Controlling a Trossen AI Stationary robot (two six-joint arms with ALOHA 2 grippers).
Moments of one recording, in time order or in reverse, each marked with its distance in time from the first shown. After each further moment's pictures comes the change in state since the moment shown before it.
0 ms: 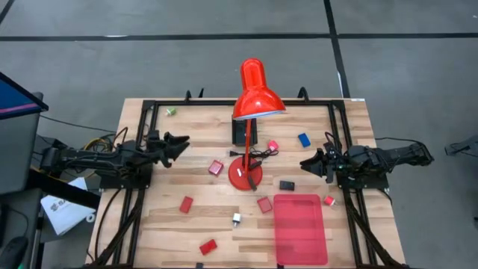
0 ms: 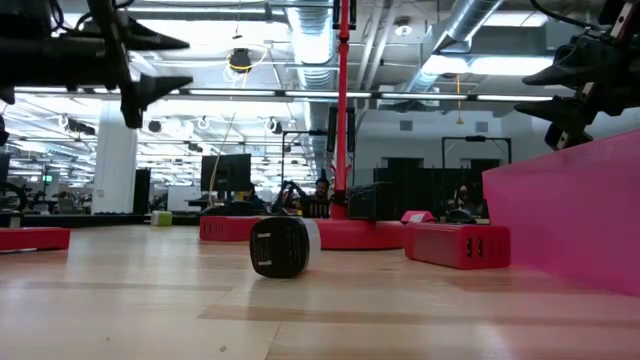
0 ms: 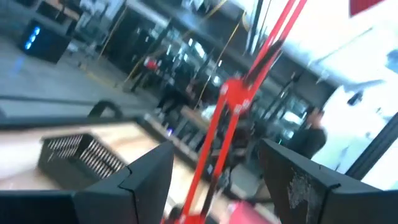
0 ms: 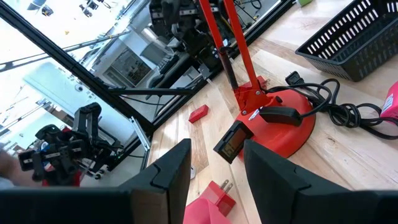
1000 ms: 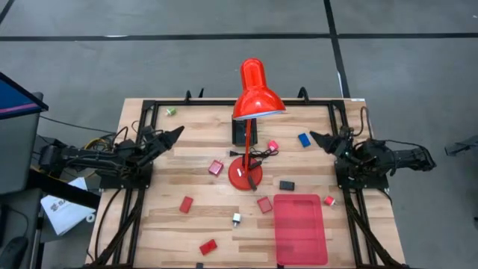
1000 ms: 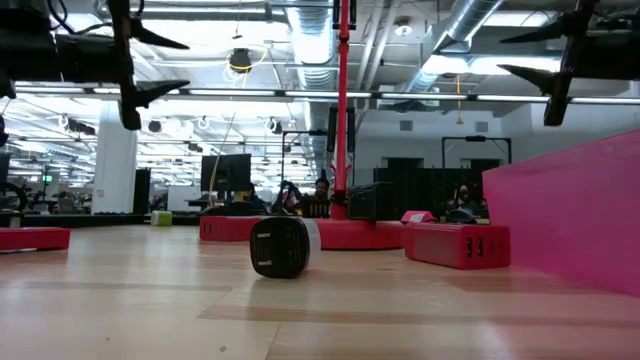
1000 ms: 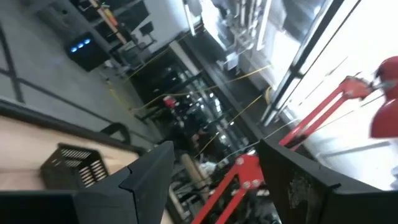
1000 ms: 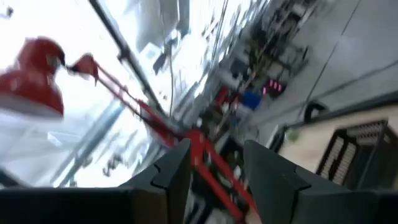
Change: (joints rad) left arm 0.000 0.102 0.000 0.160 -0.264 -0.280; right arm -0.096 -0.003 -0.002 0.448 0.389 0.114
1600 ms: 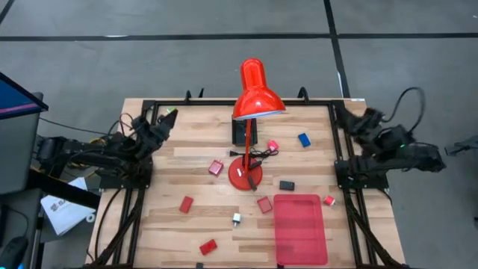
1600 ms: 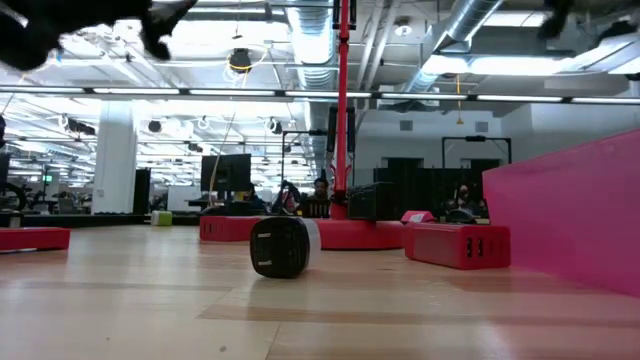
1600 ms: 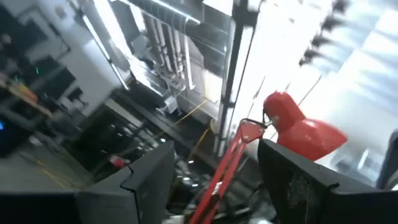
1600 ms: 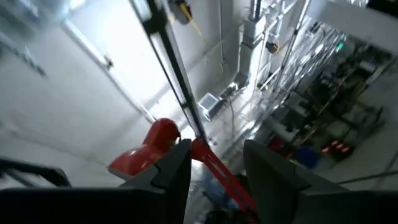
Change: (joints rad) left arm 0.036 0.270 0.235 0.456 0.156 0.409; right arm -0.049 0.224 0.355 0.223 -0.098 -0.215
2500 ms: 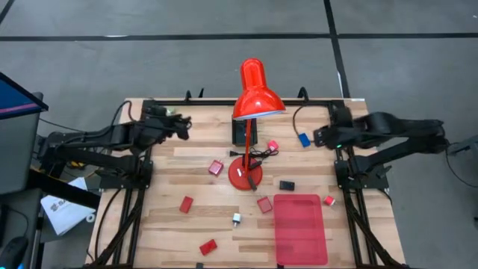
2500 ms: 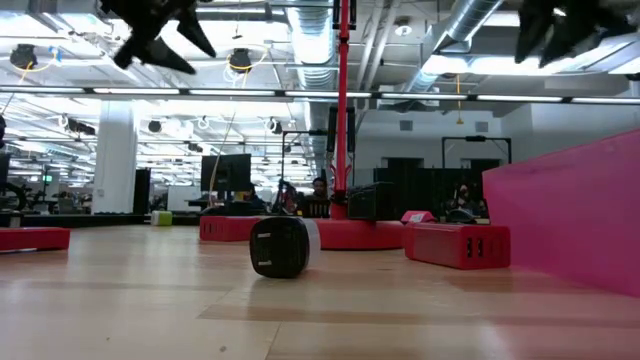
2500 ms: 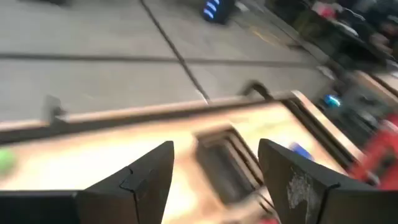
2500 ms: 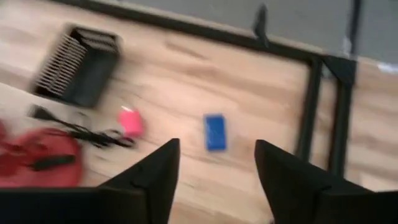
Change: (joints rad) left arm -0.002 0.062 0.554 -1.681 -0.277 -0.315; right arm 0.055 0.748 0.791 -2.063 0.190 0.619
